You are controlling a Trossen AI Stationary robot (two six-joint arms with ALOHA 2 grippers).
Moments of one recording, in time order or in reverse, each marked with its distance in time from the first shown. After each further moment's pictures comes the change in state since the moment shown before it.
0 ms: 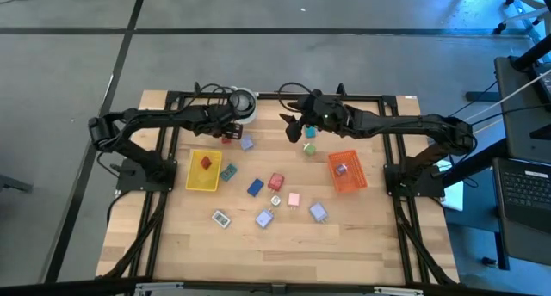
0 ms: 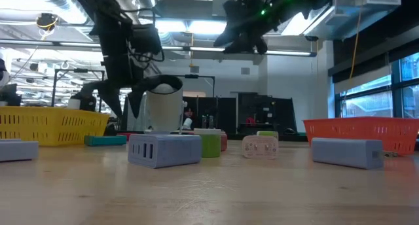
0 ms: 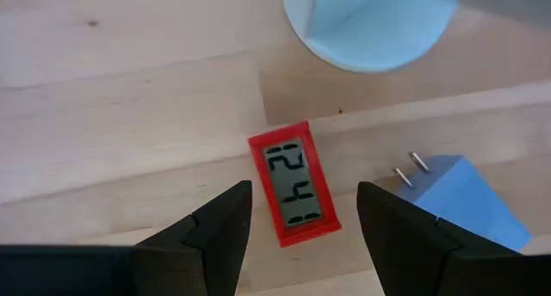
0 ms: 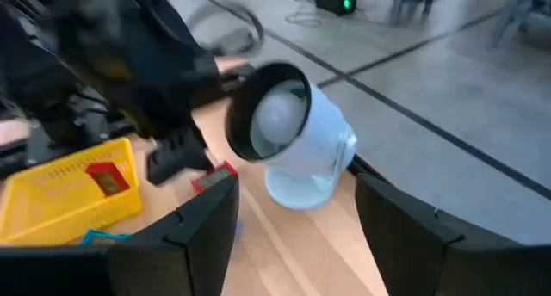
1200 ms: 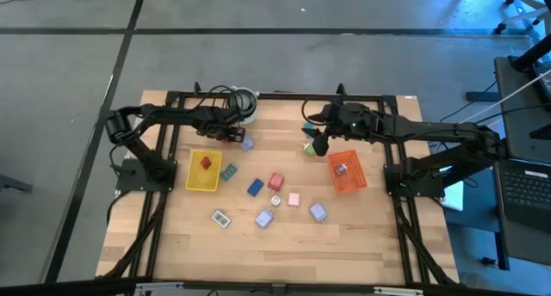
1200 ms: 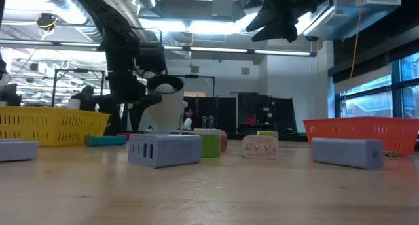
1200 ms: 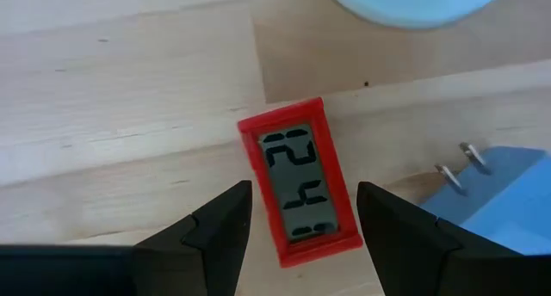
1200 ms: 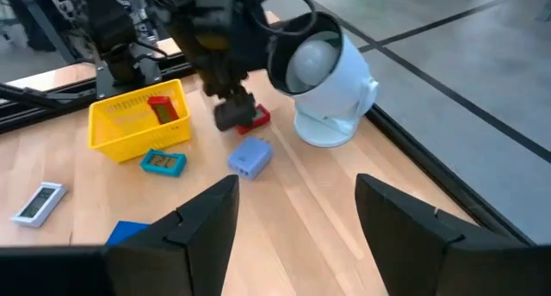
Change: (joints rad) left arm 0.028 0.151 0.000 0.060 0.061 0.008; right arm 0.070 -0.298 -0.112 -0.286 -0.056 0.023
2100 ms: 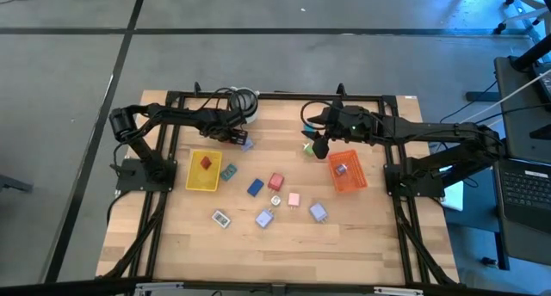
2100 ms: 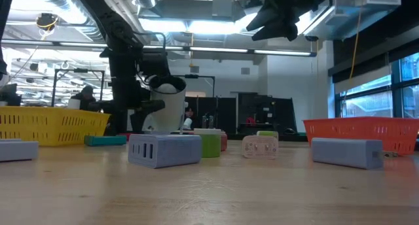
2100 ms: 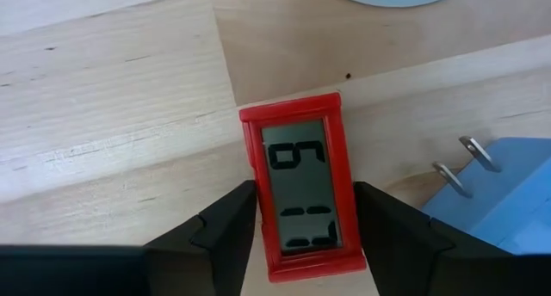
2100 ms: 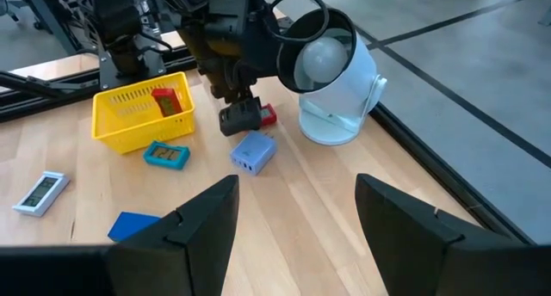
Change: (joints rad) left arm -0.016 0.053 0.000 0.044 0.004 0.047; right arm 0.029 0.000 0.000 -0.012 0.018 -0.011
